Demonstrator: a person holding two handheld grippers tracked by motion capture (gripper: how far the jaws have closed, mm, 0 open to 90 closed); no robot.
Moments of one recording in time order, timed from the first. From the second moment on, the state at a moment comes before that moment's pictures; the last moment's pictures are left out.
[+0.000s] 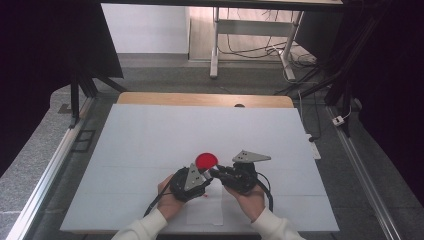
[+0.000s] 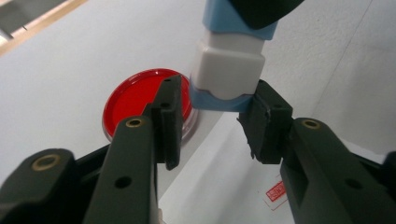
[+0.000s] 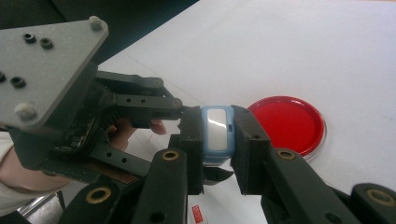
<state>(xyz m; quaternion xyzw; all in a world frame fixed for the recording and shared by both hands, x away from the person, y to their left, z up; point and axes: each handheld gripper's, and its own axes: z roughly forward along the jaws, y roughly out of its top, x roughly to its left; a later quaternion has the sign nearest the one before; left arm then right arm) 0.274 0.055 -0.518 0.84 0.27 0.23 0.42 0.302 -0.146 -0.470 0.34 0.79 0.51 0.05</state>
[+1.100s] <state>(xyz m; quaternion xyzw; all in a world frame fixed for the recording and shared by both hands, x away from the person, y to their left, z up) 0.257 0.128 -0.509 0.83 0.34 0.16 0.42 0.311 -0.165 -0.459 0.31 0.79 0.52 0.09</state>
